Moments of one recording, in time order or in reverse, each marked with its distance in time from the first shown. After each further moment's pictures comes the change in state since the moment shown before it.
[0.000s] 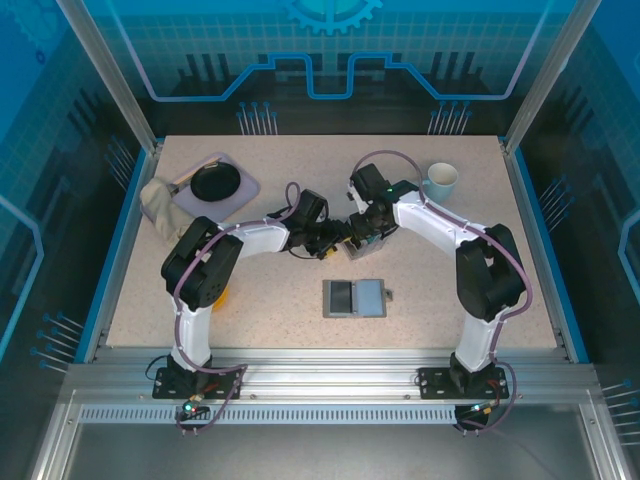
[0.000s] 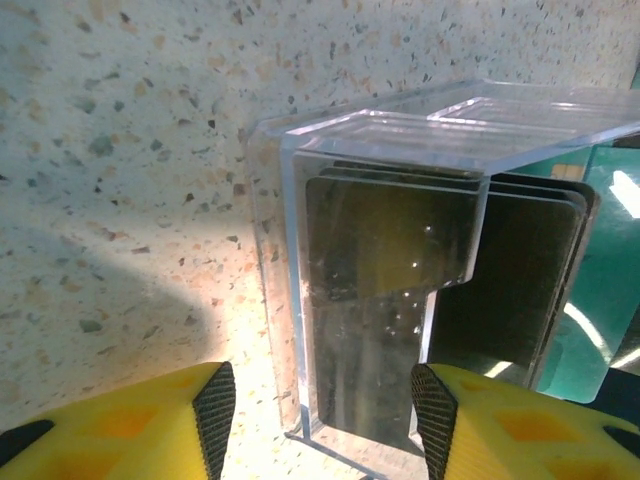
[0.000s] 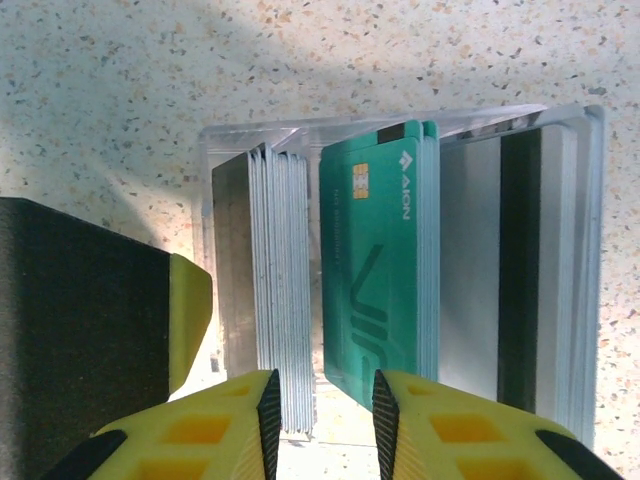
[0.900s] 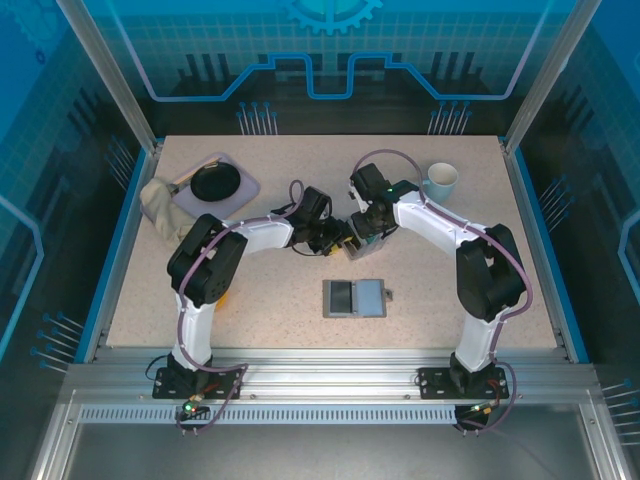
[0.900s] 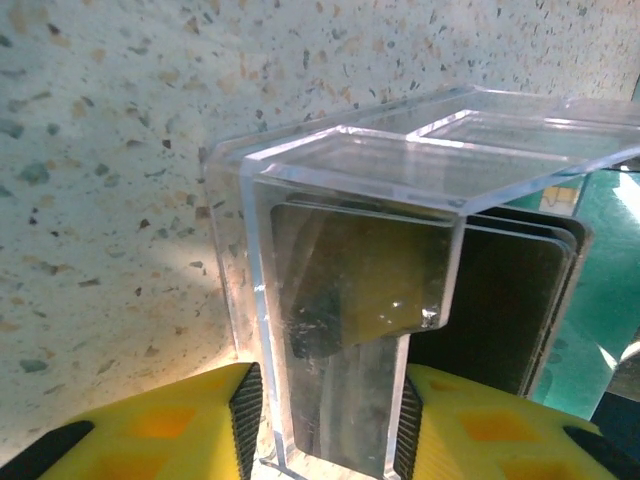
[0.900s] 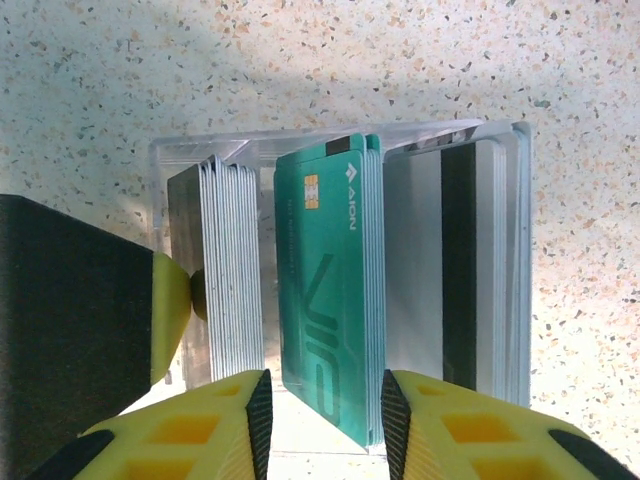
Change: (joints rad) left arm 0.000 0.043 0.069 -0.055 0.010 0.009; right arm 0.000 -0.002 0.000 0.006 0.059 -0.020
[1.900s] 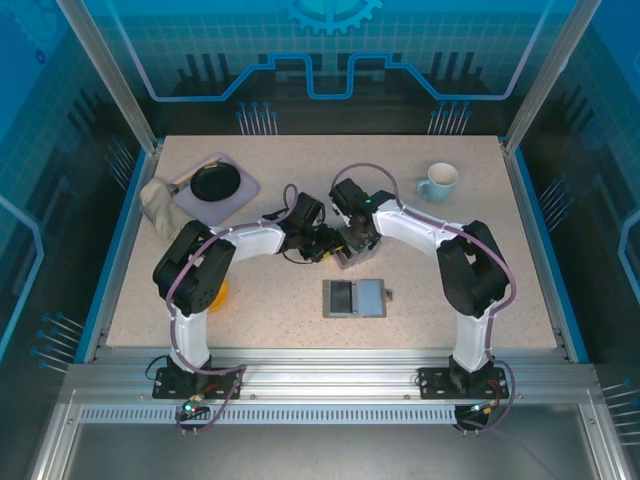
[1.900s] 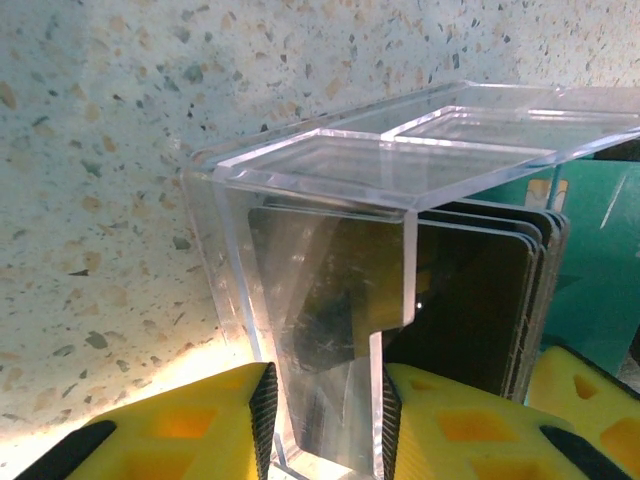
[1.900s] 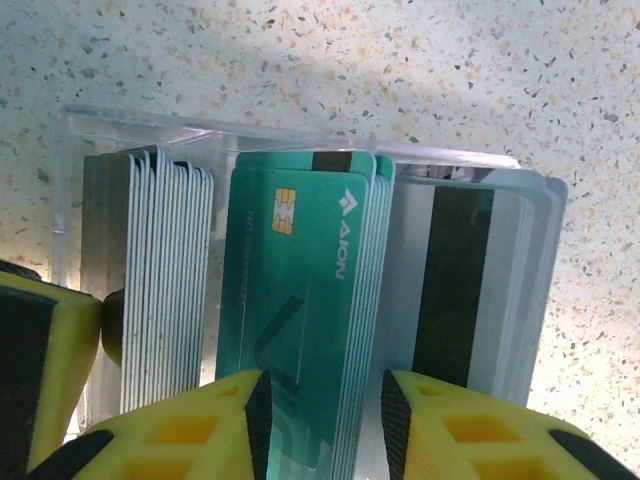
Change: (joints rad) left arm 0.000 -0.104 -0.110 -0.042 -0.029 0.078; right arm 0.111 0.080 0.006 -0.006 0.143 -0.075
